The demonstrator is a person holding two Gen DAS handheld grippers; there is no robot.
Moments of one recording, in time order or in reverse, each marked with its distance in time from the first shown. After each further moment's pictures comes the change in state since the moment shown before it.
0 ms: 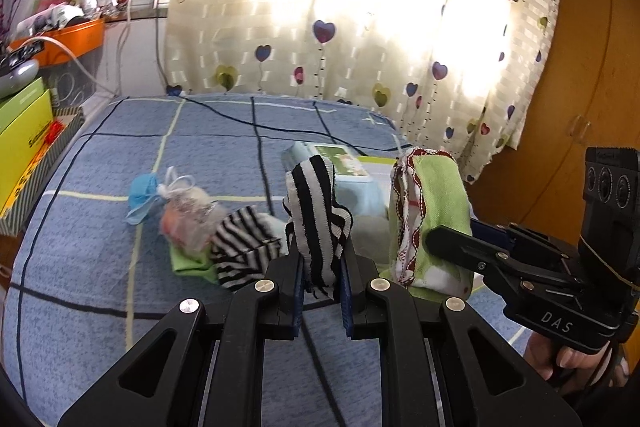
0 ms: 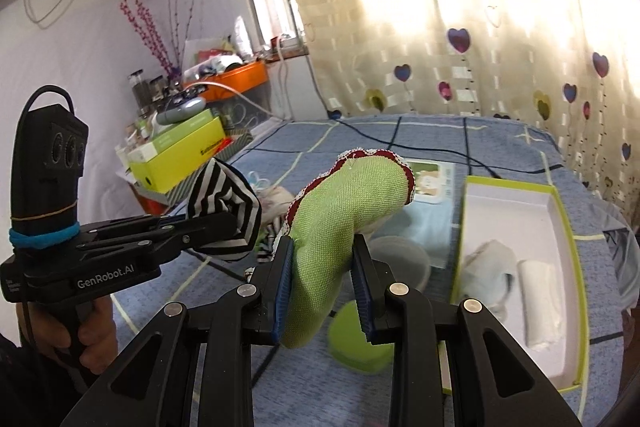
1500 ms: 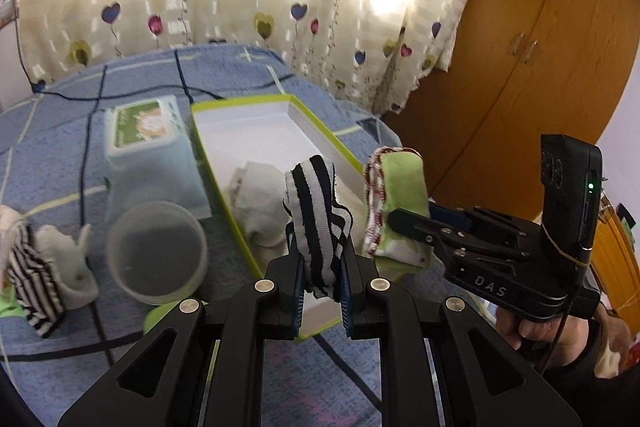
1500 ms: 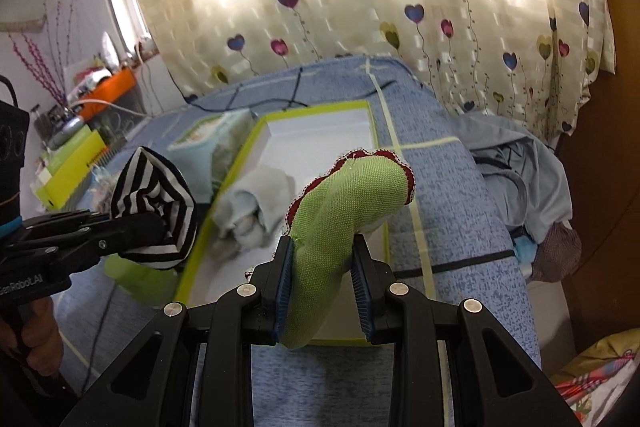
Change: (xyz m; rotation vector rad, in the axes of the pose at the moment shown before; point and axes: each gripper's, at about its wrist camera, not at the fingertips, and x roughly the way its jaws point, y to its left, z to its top) left arm 0.114 -0.136 -0.008 0.160 0.230 -0.244; right arm -0.045 -0.166 -0.067 0.234 0.092 -0.299
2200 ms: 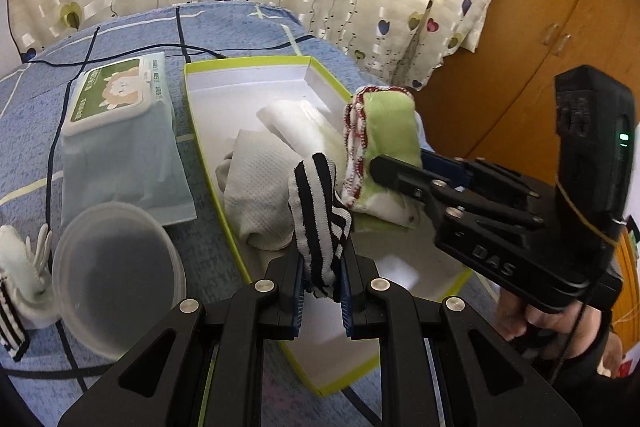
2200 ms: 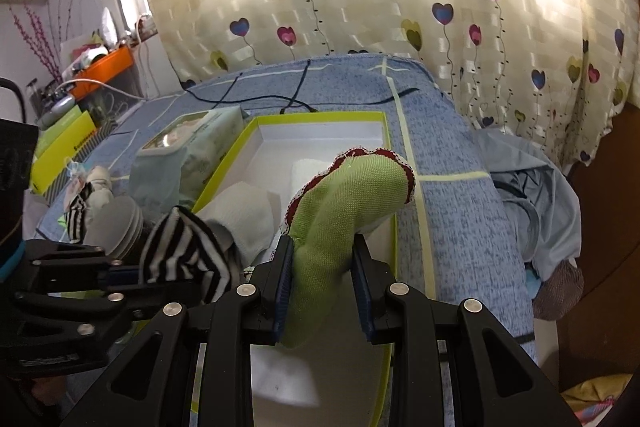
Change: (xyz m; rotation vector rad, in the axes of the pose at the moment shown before) left arm 0.060 0.013 0.009 -0.060 0.108 0.041; right arm 0.055 -0.002 0.039 -0.097 0.020 0.016
